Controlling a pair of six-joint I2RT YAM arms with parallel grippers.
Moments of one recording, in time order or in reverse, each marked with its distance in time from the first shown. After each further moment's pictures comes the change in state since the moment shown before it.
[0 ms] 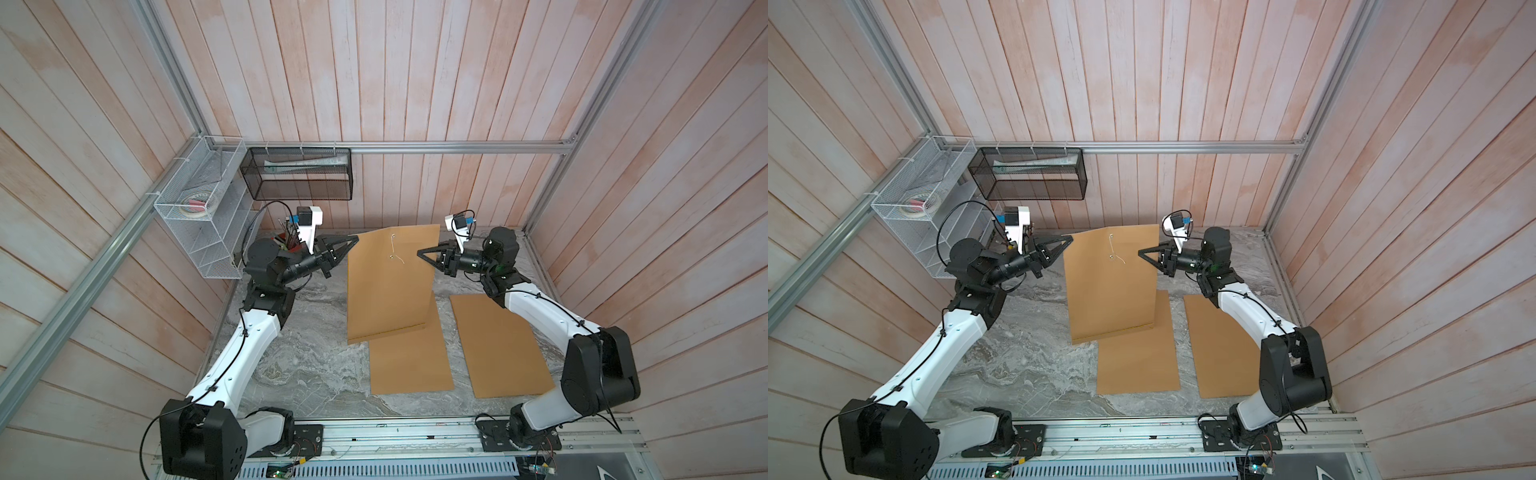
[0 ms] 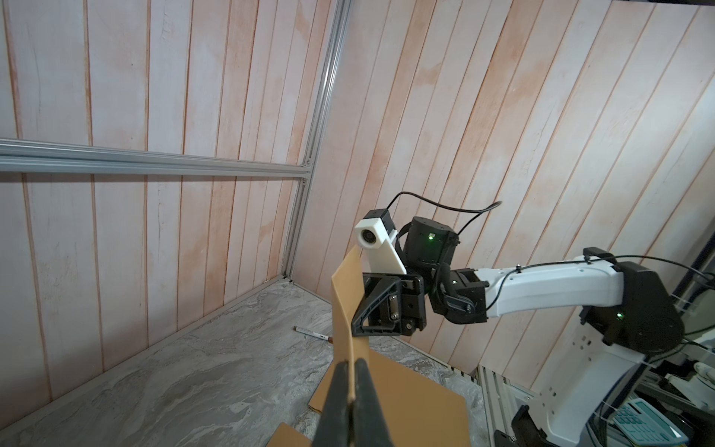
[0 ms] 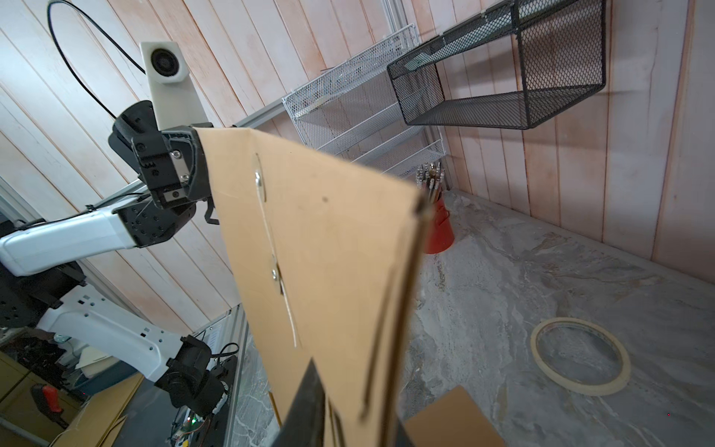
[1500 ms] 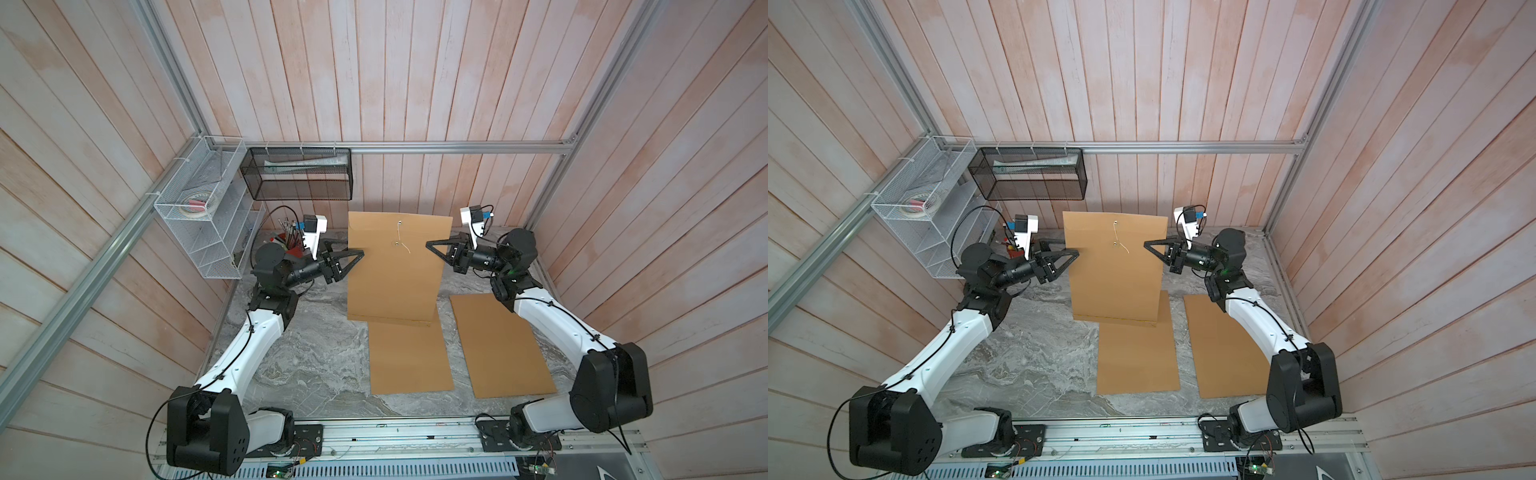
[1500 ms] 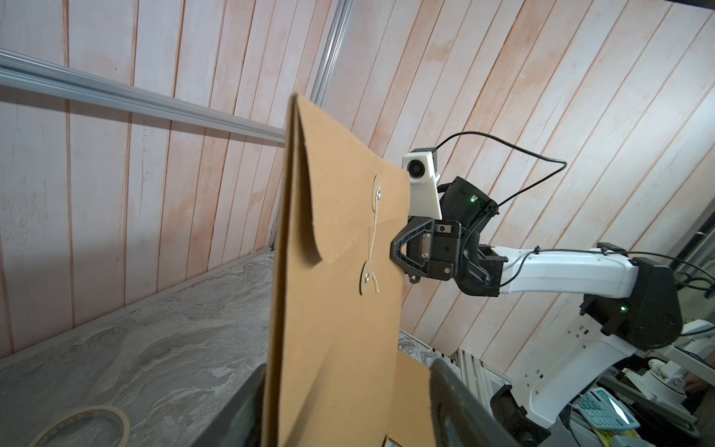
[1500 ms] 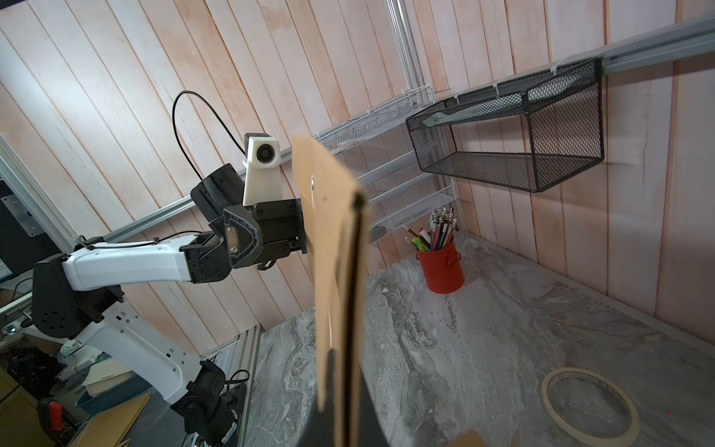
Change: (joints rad) left arm 0.010 0.035 -0.075 0.051 0.054 -0.046; right arm -0.026 -0.085 -0.018 0.150 -0.003 0.145
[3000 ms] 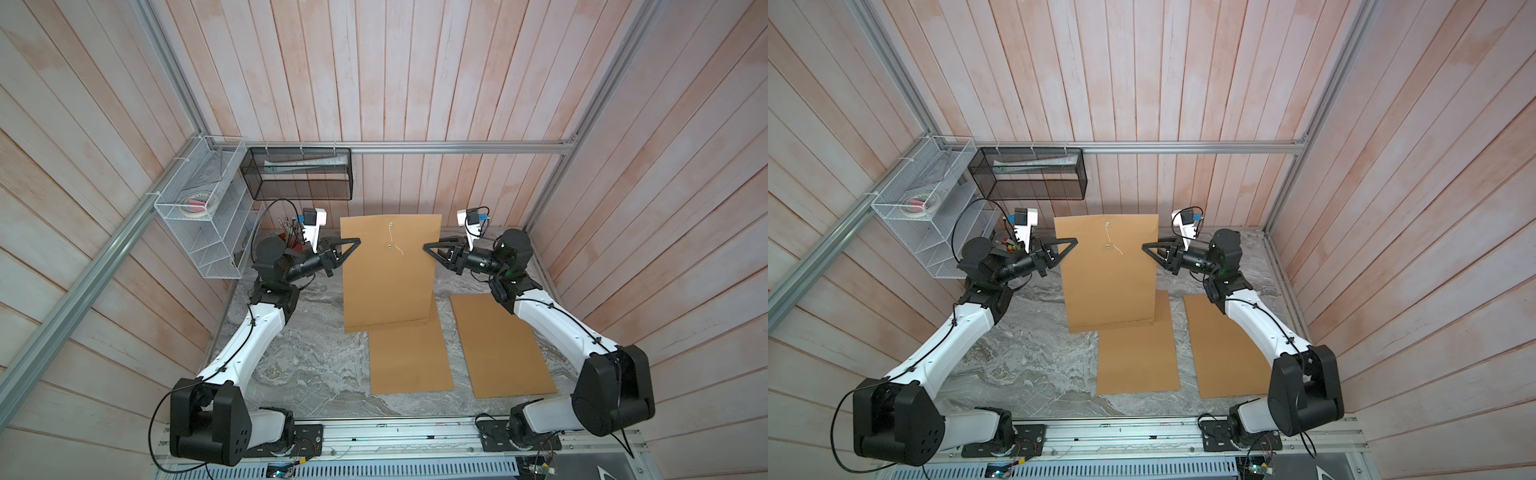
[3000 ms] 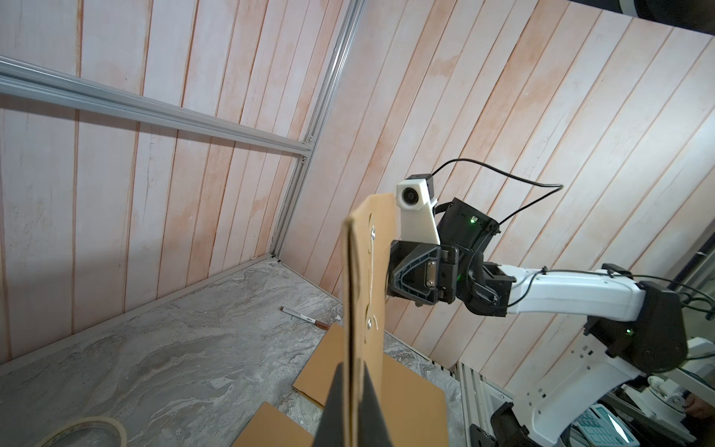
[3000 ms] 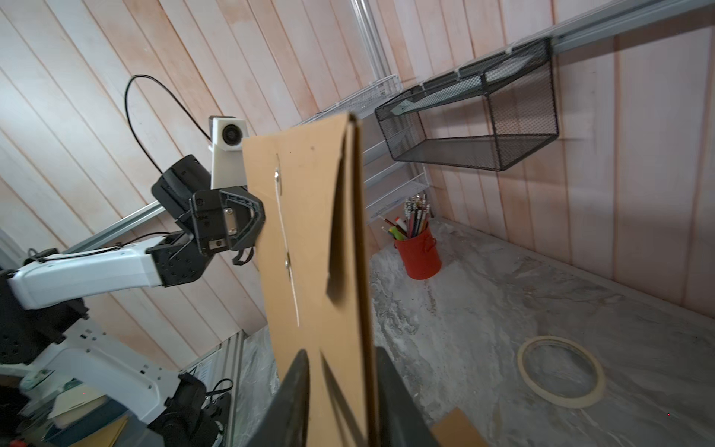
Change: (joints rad) left arm 0.001 0.033 0.058 -0.014 -0.031 -0.031; right arm 0.019 -0.034 -0.013 -0.163 0.141 -0.090
